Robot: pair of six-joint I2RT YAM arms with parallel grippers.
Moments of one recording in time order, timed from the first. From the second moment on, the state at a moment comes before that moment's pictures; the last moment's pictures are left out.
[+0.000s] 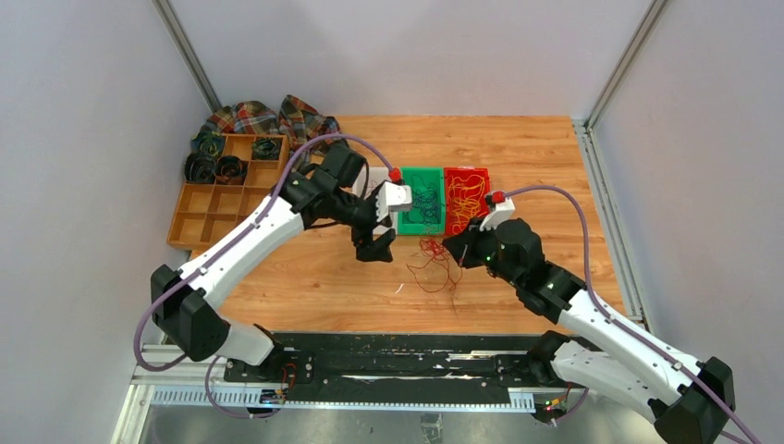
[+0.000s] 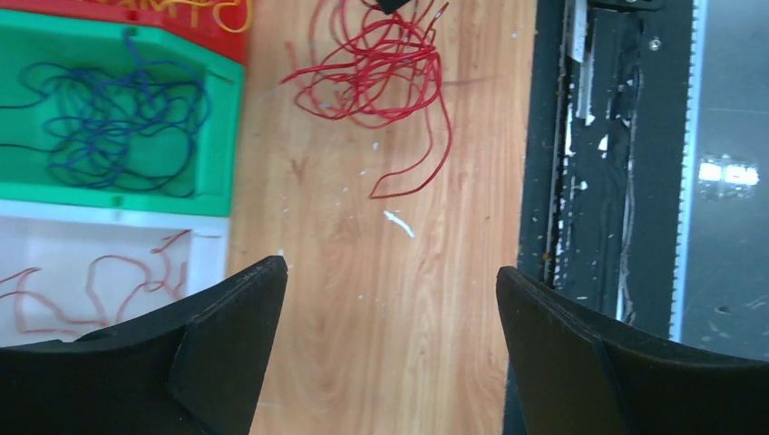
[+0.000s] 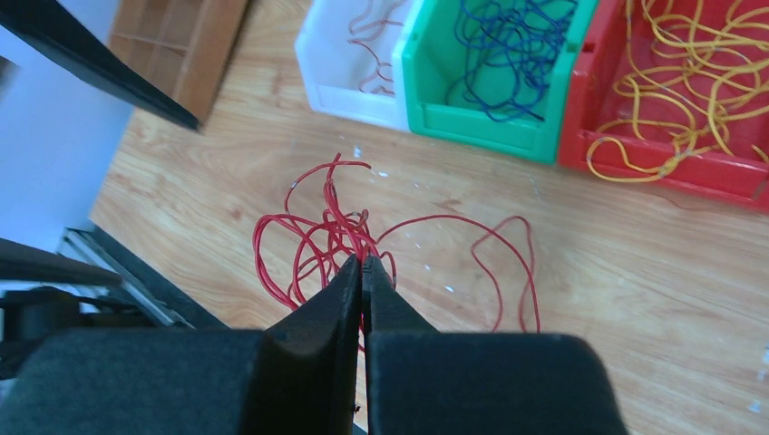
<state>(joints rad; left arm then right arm) -0.61 1.41 1.35 -0.85 0.67 0.61 0.74 0.81 0.60 -0.15 0.08 0.54</state>
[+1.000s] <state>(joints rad) -0.76 1.43 1.52 -0.78 0.49 0.37 0.74 0.89 0.73 -0.04 -0.08 0.70</state>
